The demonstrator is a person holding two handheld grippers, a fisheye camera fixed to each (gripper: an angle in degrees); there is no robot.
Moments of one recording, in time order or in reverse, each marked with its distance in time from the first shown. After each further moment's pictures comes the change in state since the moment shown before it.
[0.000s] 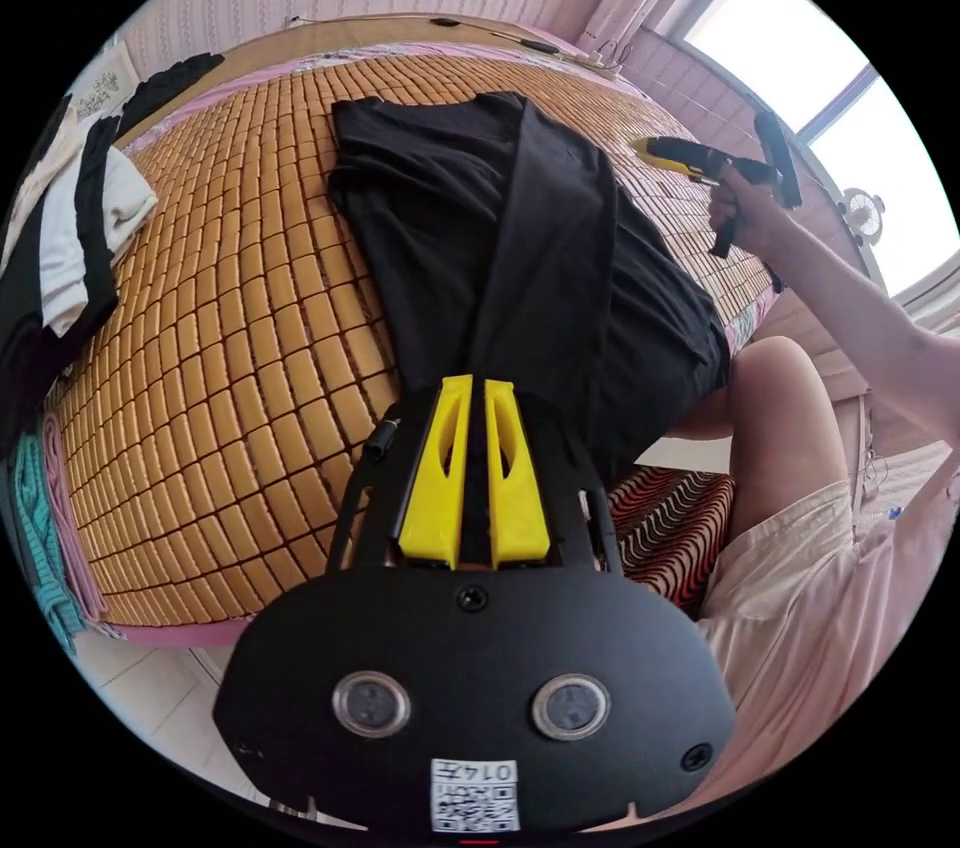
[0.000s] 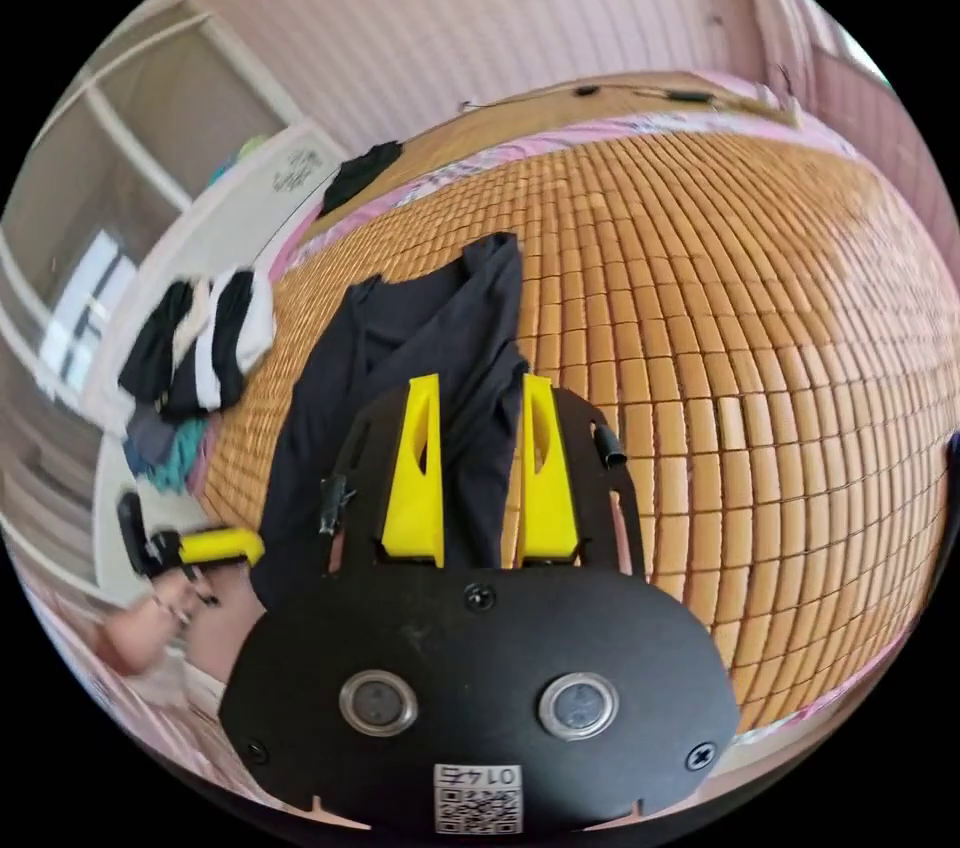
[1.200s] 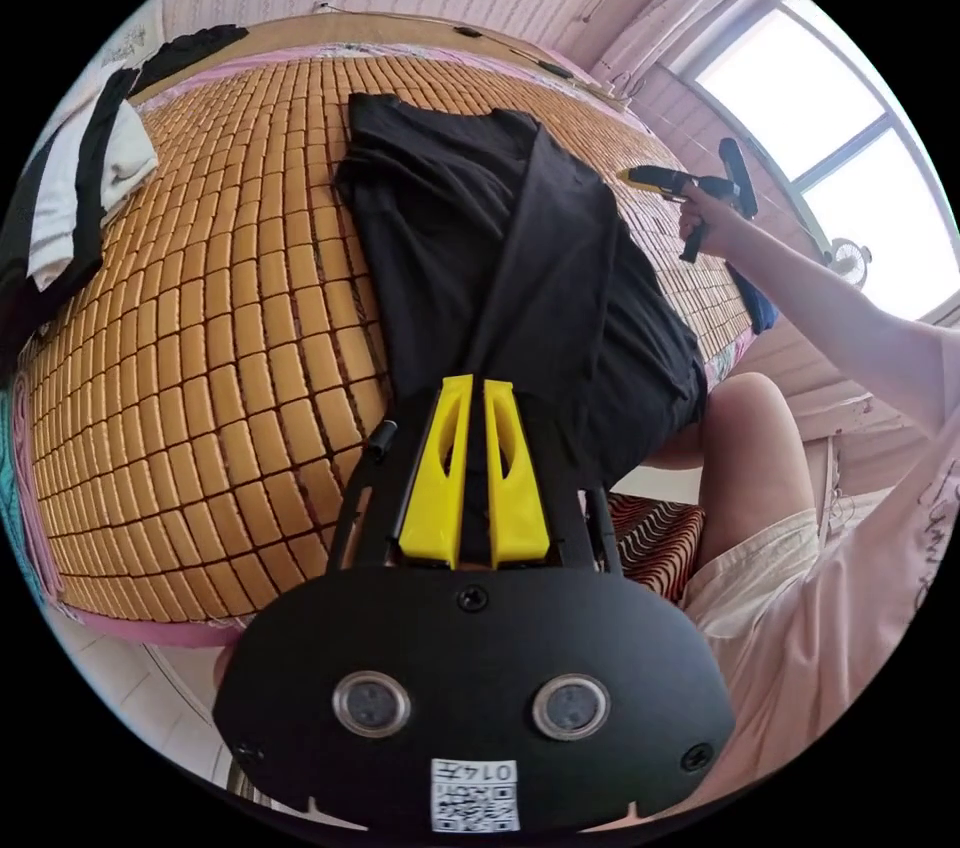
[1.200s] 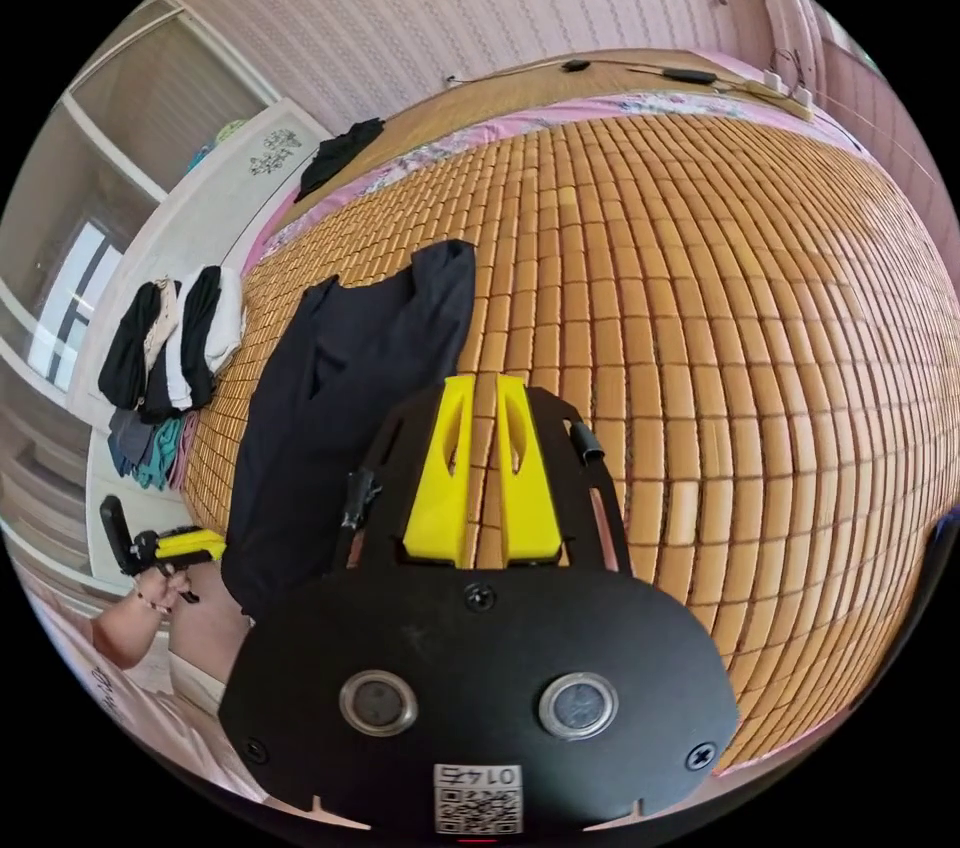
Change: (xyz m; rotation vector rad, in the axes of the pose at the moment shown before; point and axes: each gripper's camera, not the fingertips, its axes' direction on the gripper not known) left arm -0.065 -0.043 0.011 0.071 0.098 -0.097; right arm -0.018 -0.131 -0.031 -0.086 0.045 -0.162
